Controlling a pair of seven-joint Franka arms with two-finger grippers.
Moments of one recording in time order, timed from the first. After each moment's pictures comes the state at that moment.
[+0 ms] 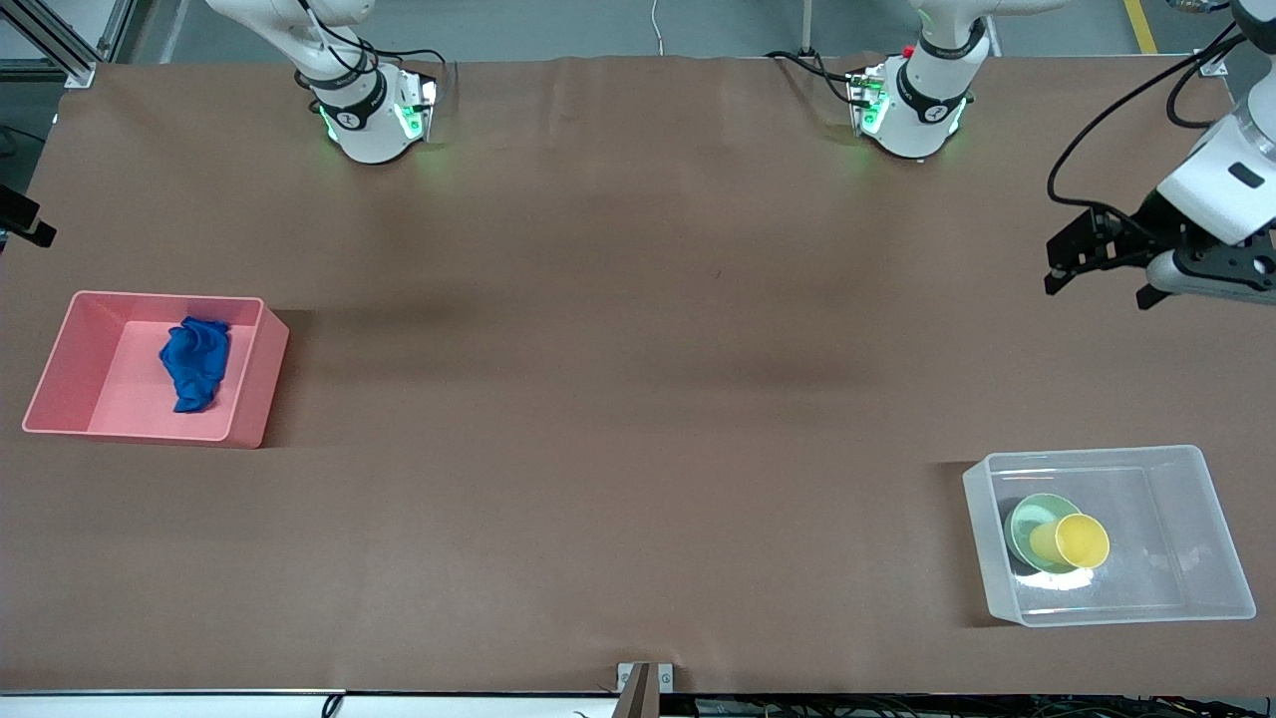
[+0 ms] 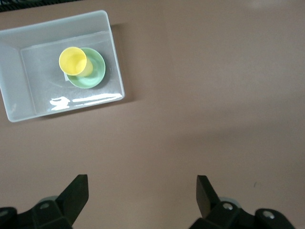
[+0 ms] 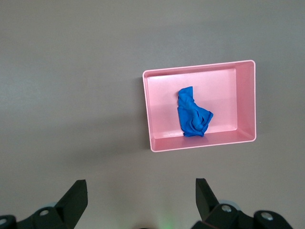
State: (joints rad) left arm -0.01 -0.04 -0.10 -1.63 -0.04 1.70 0.06; right arm -0.09 -0.02 -0.09 -1.49 -0.03 1.44 -0.03
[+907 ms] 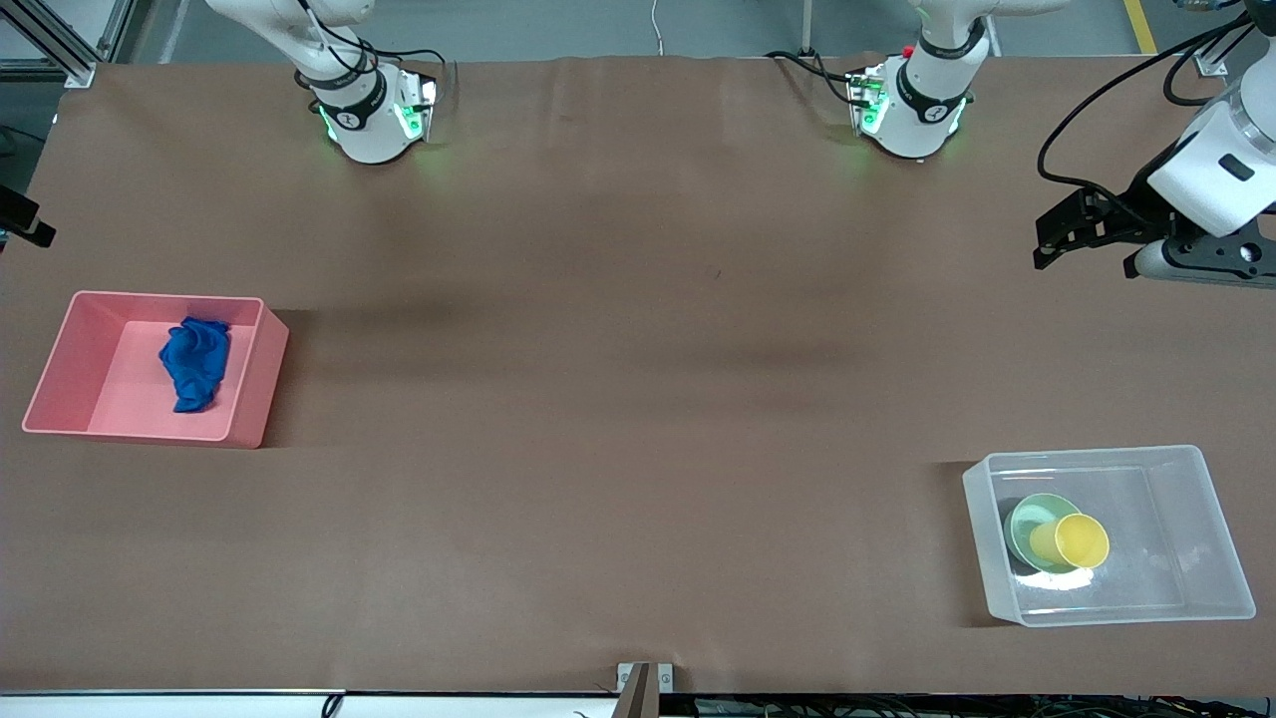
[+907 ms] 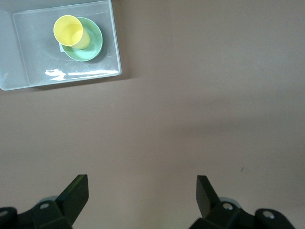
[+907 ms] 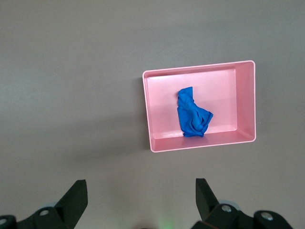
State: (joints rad) left arm -0.04 -0.01 -0.09 -1.57 -0.04 1.58 -0.03; right arm -0.09 -0.02 -0.09 -1.49 -0.03 1.44 -0.03
